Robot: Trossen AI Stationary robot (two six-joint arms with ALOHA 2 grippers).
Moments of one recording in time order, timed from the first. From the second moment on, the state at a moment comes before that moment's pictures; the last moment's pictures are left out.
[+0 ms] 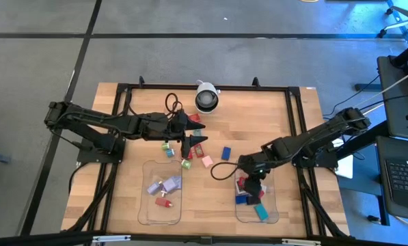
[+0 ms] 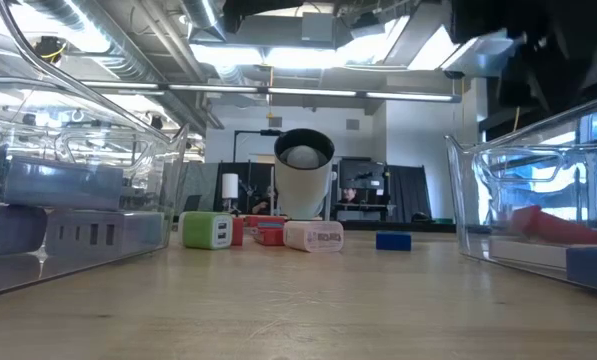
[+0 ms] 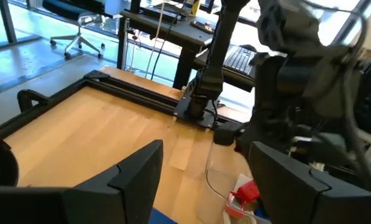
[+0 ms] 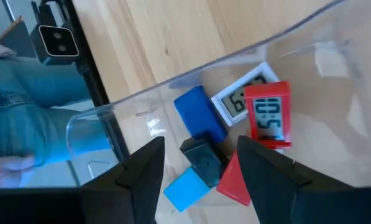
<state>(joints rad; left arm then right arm) -0.09 1.29 1.01 0.07 -0.25 -0.35 0.39 1.44 1.04 -0.72 -0.26 0.85</state>
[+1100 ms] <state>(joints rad) -0.09 1.17 1.01 -0.50 -0.38 -0.70 -0.01 1.56 1.18 -0.61 0.26 0.96</state>
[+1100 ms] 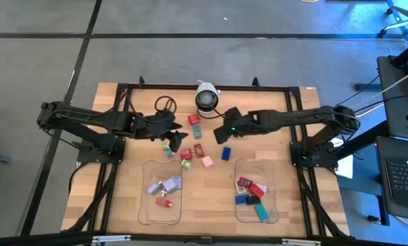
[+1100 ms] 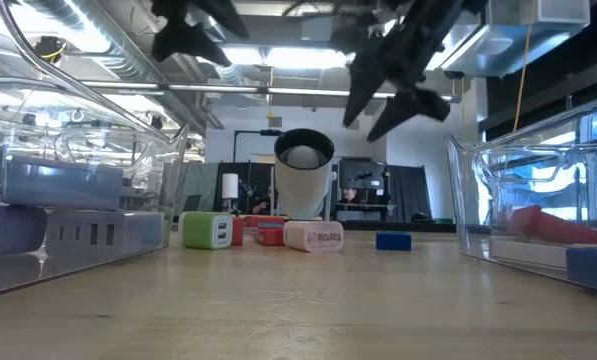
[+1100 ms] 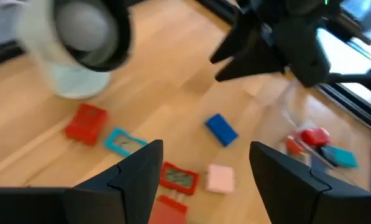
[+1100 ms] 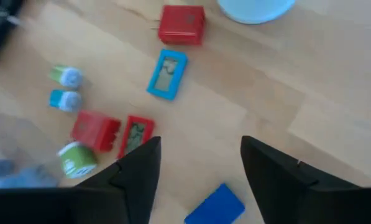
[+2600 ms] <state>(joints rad) -0.09 1.16 1.01 -0.67 -0.45 -0.78 0.02 1.89 1.18 -0.68 -0.03 1.35</state>
